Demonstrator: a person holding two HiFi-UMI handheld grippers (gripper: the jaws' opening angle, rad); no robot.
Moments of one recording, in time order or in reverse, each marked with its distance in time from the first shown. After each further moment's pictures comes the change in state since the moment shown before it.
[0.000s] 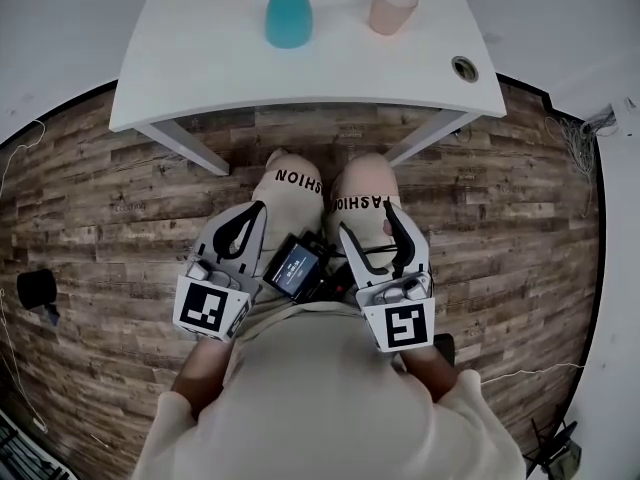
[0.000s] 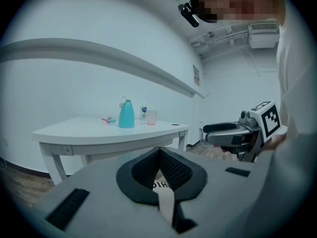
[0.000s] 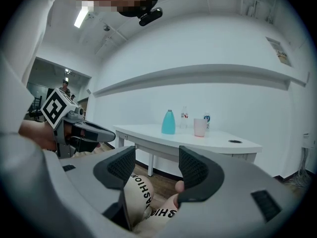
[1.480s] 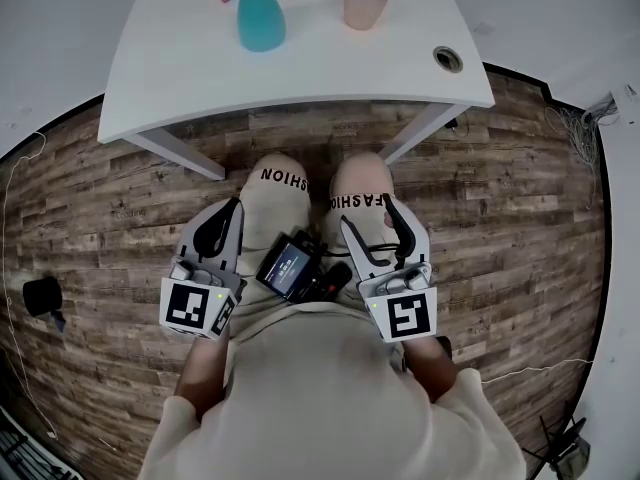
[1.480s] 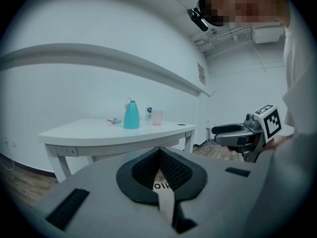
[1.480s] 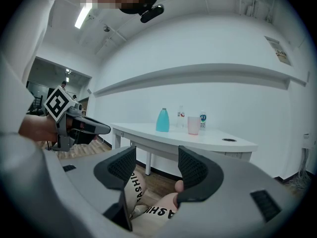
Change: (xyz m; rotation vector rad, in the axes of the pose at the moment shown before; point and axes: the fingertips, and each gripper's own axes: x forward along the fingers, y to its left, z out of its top) left arm 0.002 0.010 0.000 -0.002 -0.004 0.081; right arm -0.008 -0.029 -0.012 -0.019 -0.016 0.007
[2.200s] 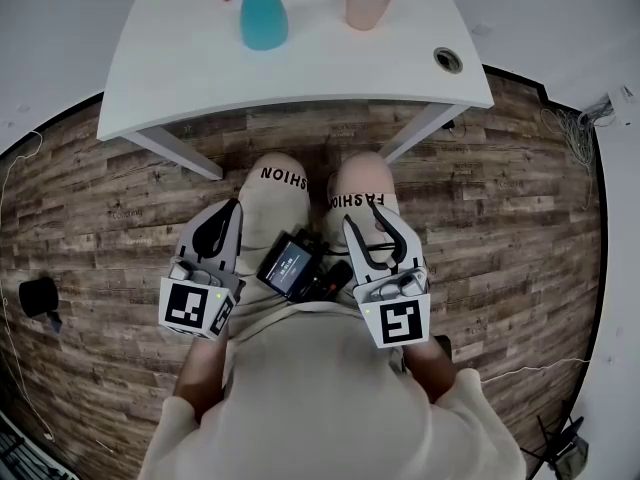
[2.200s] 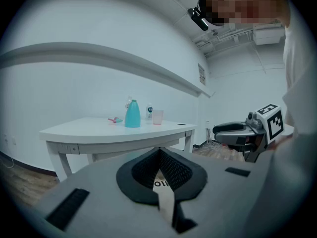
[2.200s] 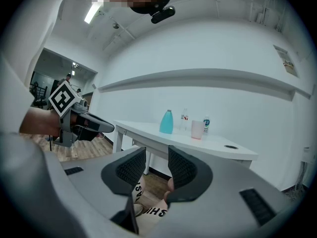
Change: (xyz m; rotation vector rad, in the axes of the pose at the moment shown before) left arm -0.004 -0.001 -0.005 -0.009 -0.003 -0.003; right arm -0.006 0.012 0.001 -0.080 0.006 0.010
